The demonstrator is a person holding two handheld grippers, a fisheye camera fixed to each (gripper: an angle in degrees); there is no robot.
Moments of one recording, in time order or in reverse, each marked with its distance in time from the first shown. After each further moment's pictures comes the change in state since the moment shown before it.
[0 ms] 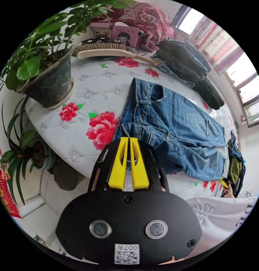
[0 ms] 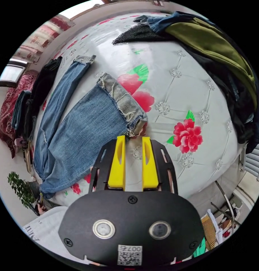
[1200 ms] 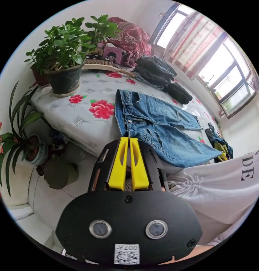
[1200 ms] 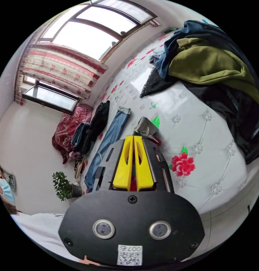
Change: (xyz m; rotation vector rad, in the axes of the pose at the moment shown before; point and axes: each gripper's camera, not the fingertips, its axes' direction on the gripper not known) left arm -0.046 0.207 -0.111 0.190 0.160 0.095; right arm 0.153 0.011 -0.145 0.321 -0.571 -0.057
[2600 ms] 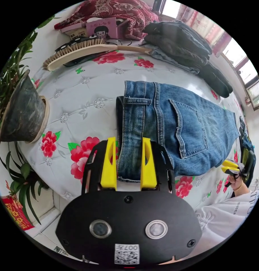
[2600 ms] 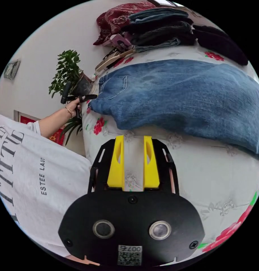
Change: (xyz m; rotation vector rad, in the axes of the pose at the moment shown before) left arm 0.032 -0.291 0.288 -0.240 -0.226 0.081; right arm -0.234 0.185 0.447 -0.882 -0.176 -0.893
